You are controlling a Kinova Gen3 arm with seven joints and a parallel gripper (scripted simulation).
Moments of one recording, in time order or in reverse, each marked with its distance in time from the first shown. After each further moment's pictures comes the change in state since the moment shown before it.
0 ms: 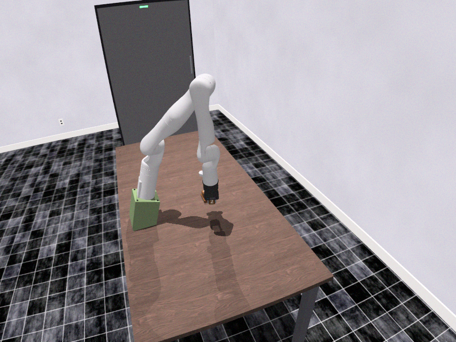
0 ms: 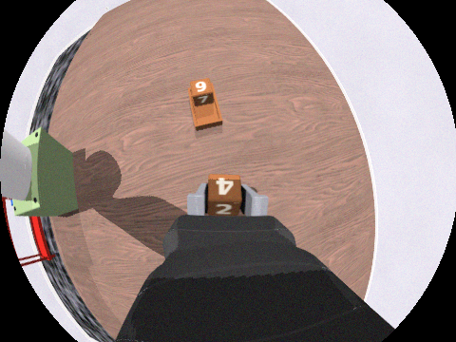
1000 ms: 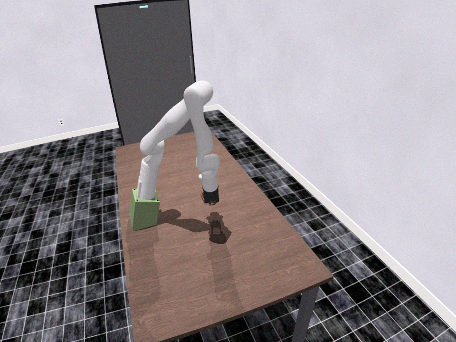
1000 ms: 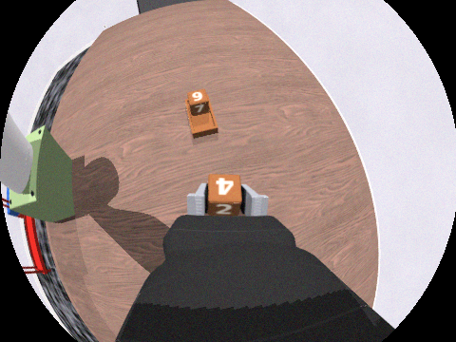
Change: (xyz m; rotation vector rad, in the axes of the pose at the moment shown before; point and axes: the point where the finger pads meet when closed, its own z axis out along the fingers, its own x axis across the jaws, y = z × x) arm 0.002 0.009 -0.004 0.154 0.022 0.023
